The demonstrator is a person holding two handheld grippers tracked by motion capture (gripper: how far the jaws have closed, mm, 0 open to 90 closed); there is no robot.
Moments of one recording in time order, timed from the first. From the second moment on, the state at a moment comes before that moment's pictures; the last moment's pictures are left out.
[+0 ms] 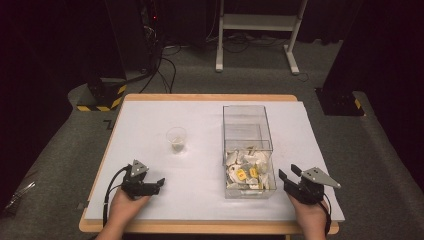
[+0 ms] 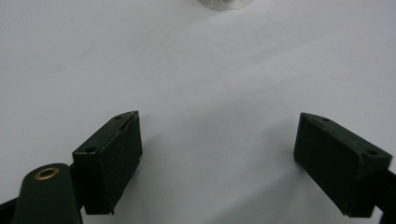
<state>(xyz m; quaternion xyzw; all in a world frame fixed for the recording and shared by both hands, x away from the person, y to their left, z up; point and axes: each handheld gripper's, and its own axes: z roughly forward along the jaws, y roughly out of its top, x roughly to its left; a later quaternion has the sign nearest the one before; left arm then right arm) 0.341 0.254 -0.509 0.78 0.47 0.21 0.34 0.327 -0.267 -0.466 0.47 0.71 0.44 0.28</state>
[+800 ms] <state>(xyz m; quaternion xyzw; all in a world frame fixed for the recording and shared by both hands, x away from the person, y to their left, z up) 0.340 0.254 -0.509 0.78 0.48 0.22 0.34 0.311 -0.267 -0.437 0.44 0.71 0.48 0.28</state>
